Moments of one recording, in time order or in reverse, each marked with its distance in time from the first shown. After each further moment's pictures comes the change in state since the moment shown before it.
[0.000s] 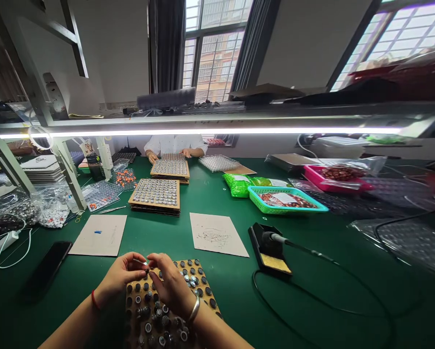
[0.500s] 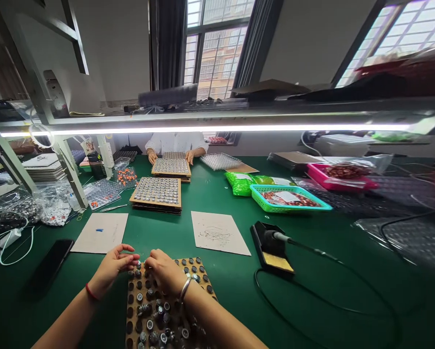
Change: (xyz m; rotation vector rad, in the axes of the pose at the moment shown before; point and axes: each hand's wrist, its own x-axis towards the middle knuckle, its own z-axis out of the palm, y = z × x) left_hand 0.003 0.001 -0.029 0.095 0.195 -0.038; right_hand 0.023 0.023 0.010 -0.218 -0.479 0.065
